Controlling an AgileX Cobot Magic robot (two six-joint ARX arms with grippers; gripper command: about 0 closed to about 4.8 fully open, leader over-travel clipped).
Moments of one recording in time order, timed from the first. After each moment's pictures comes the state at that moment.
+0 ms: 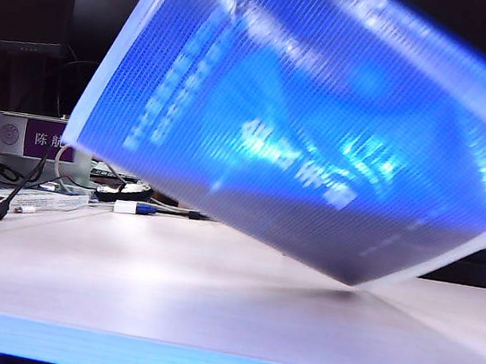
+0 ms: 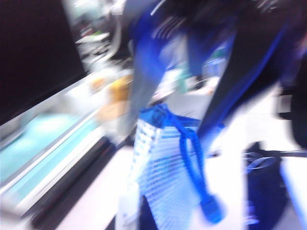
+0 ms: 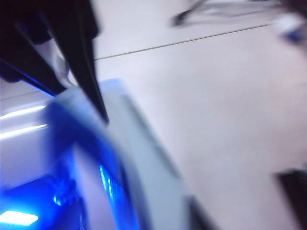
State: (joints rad) left arm -0.40 1.18 0.68 0.45 0.93 0.24; right arm 0.72 1.30 1.43 -0.81 -0.23 -0.36
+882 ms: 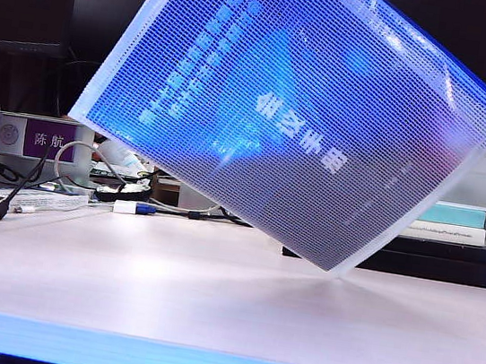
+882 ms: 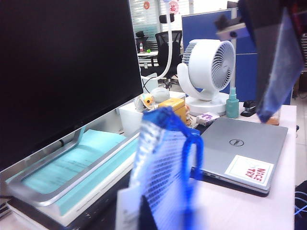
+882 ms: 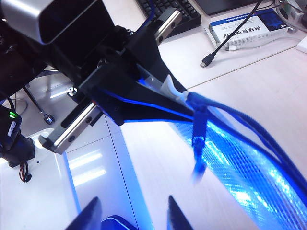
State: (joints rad) left arm -0.48 1.18 0.68 0.61 0.68 0.11; right arm 0.72 1.19 1.43 -0.79 -0.42 -0.10
